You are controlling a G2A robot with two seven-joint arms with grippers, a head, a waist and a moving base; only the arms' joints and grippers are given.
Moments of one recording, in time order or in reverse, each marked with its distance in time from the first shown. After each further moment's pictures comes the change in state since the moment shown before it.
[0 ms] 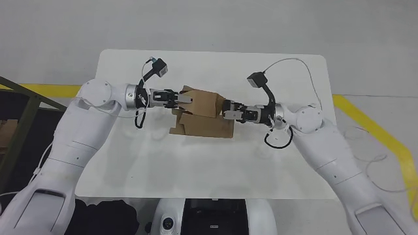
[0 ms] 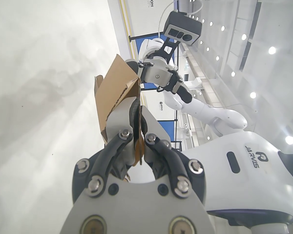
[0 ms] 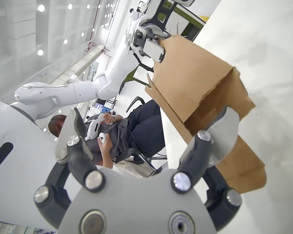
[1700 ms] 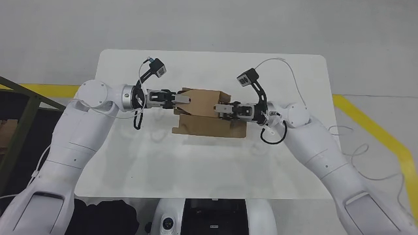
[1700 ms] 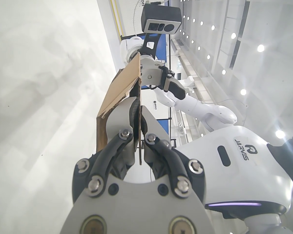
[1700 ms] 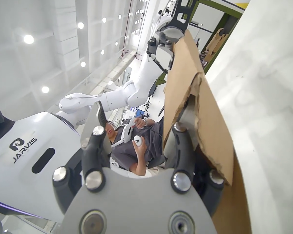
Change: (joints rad) left arm 0.022 0.004 -0.031 -0.015 -0.050 0.002 -0.026; right arm 0.076 -0.068 -0.103 0.140 0.306 0.035 0.131
